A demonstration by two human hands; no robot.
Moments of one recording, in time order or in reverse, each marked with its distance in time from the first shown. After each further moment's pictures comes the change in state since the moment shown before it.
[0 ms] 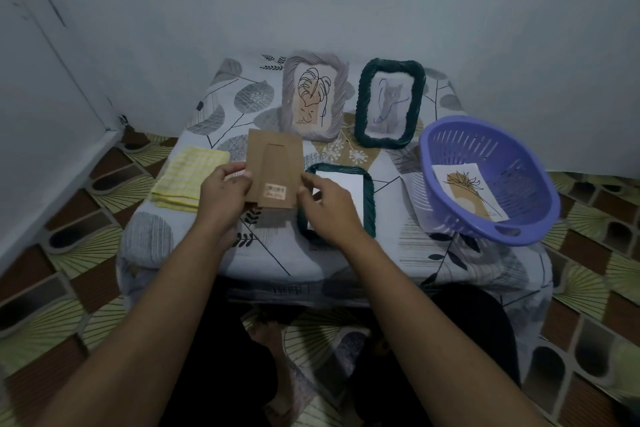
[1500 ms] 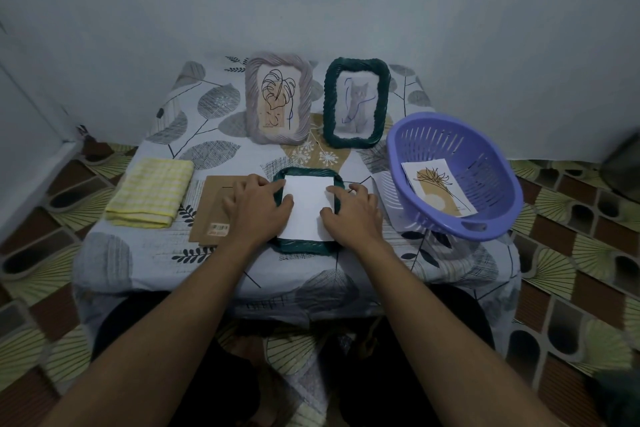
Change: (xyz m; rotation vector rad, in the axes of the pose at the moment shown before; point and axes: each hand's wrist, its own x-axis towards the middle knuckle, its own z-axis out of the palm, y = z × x) left_hand 0.006 -0.038 0.077 1.187 -0.196 0.429; right_hand -0.005 0.056 -0.049 -0.325 0.028 0.290
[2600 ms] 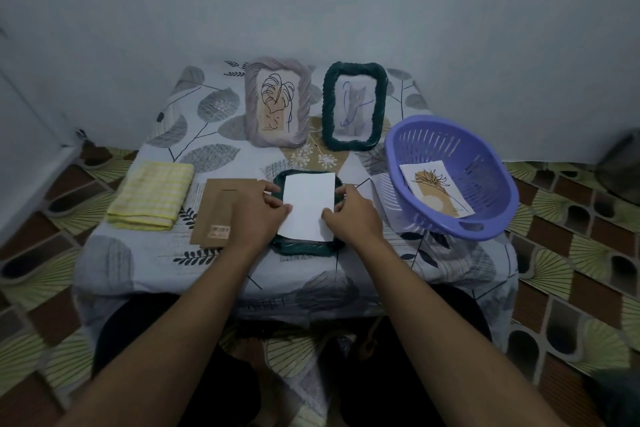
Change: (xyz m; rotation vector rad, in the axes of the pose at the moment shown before) left_hand -0.010 -0.004 0.003 -0.623 0.060 -0.096; right_hand 0.003 -0.002 0.000 0.154 0.010 0.087
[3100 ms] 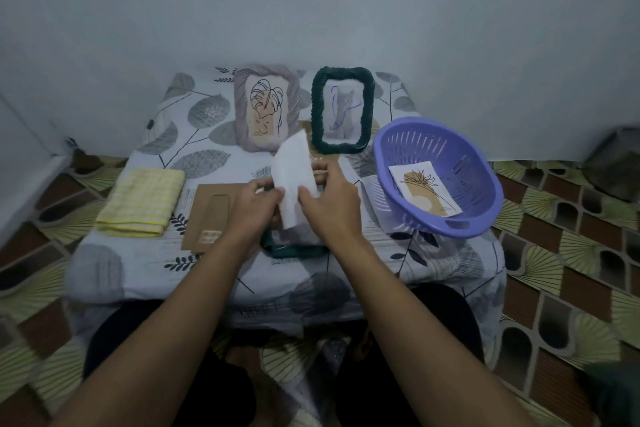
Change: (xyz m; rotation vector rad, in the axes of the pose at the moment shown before) left_hand 0.000 0.025 0.001 -0.534 -0.158 -0.281; right_hand -0.030 -0.041 -0.017 0.324 0.242 -0.251
